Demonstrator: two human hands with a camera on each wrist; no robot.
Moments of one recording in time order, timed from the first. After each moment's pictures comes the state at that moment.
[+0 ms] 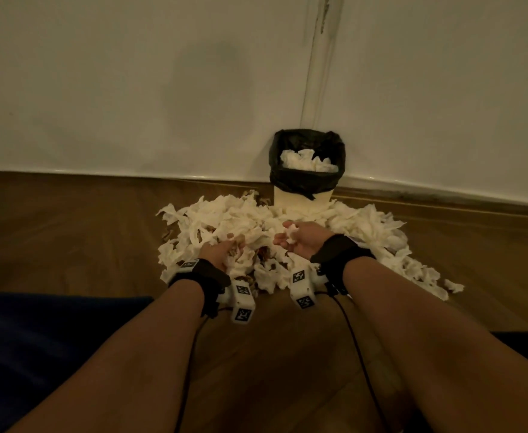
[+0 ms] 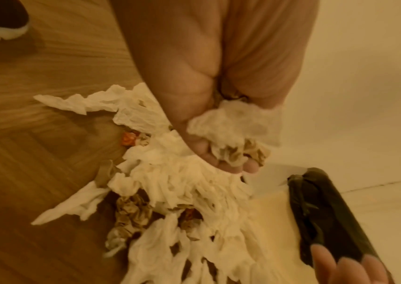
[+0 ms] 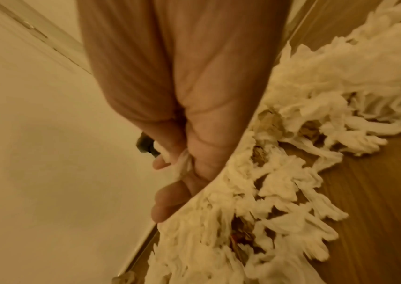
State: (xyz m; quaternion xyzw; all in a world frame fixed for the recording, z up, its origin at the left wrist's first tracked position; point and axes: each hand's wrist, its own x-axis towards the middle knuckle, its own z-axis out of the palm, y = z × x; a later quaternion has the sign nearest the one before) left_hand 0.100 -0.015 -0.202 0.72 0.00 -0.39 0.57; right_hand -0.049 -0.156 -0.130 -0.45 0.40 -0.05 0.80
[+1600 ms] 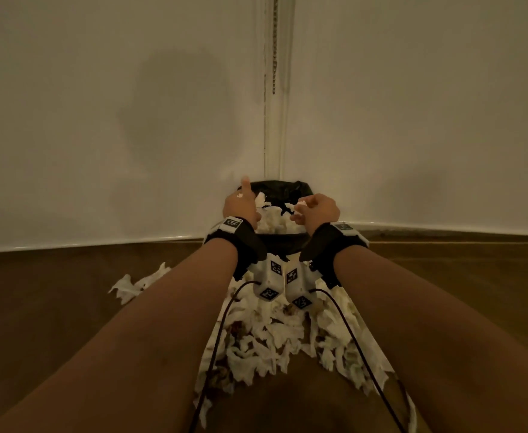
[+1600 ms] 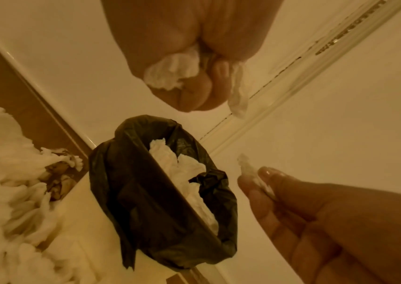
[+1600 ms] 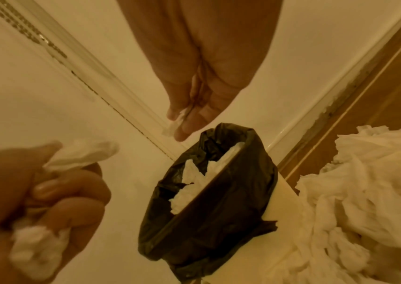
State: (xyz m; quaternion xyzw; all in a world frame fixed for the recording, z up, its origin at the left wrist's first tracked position) left_hand 0.125 -0.248 -0.065 0.74 -0.18 -0.25 0.59; right_hand 0.006 -0.320 -0.076 -0.61 0.51 -0.33 0.52
